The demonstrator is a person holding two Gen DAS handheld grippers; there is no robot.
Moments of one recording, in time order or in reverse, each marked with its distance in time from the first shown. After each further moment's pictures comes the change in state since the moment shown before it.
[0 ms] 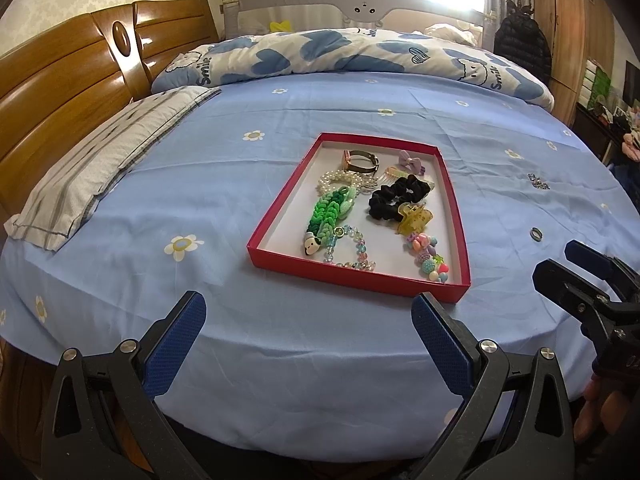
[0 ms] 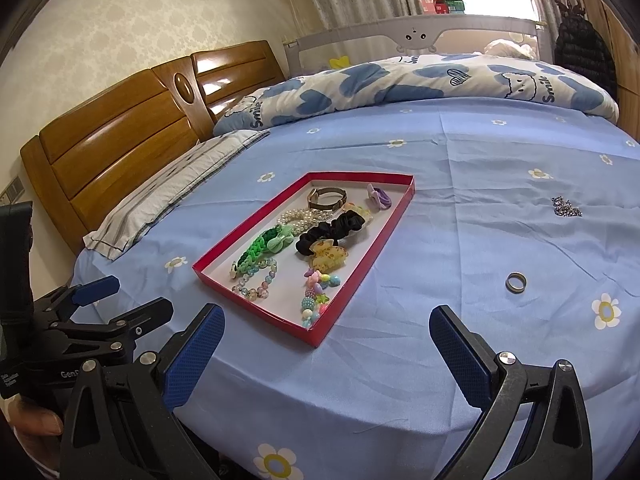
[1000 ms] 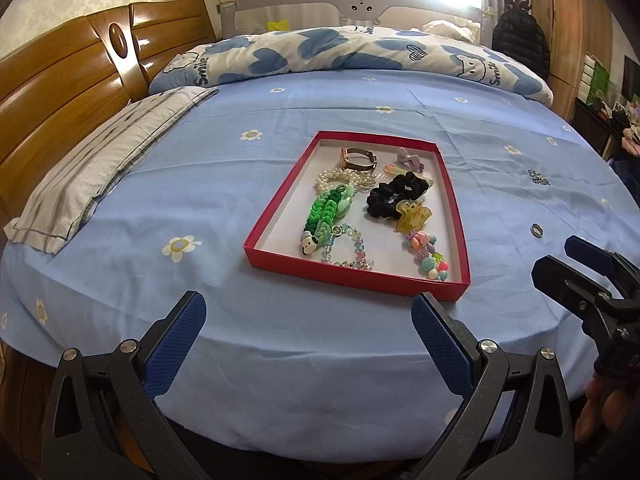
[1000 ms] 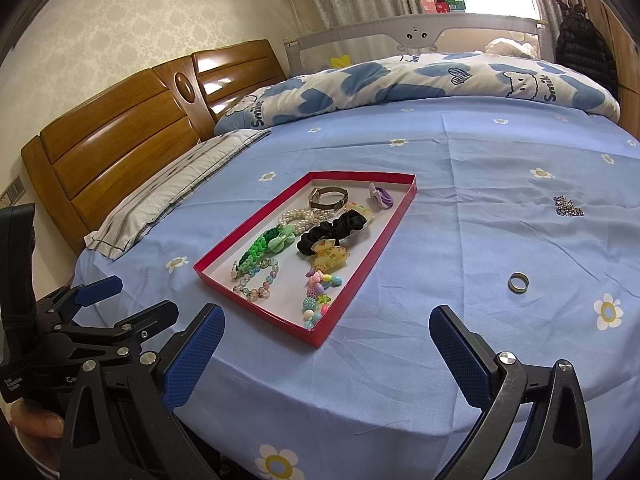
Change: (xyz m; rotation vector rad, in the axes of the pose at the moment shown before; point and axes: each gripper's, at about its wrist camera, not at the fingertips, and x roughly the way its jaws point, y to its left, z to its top) left arm 0.002 0.000 0.001 0.008 0.005 -0.001; right arm 0.000 0.001 0.000 0.000 0.001 0.002
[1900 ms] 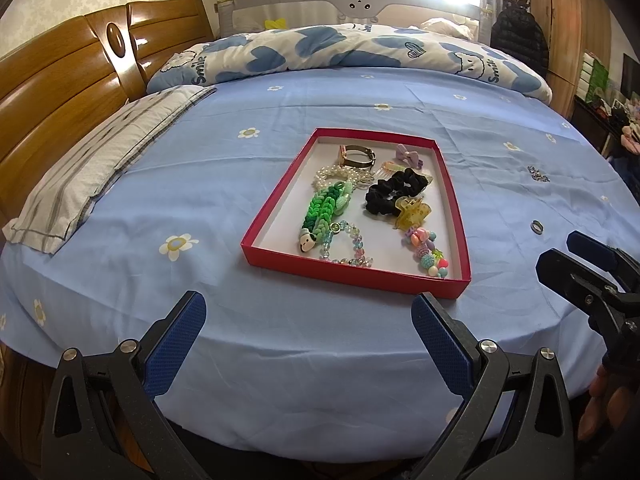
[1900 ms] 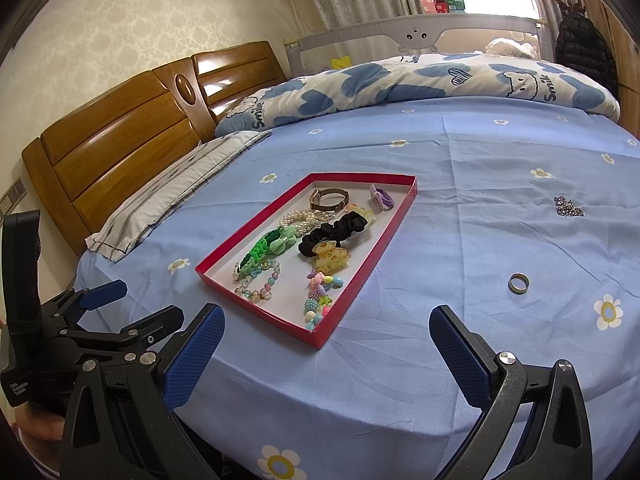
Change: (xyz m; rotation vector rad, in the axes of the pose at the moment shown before) left arm 0.003 -0.004 -0.002 0.010 0.002 0.003; right arm 0.000 0.002 0.001 -0.001 0.000 0.002
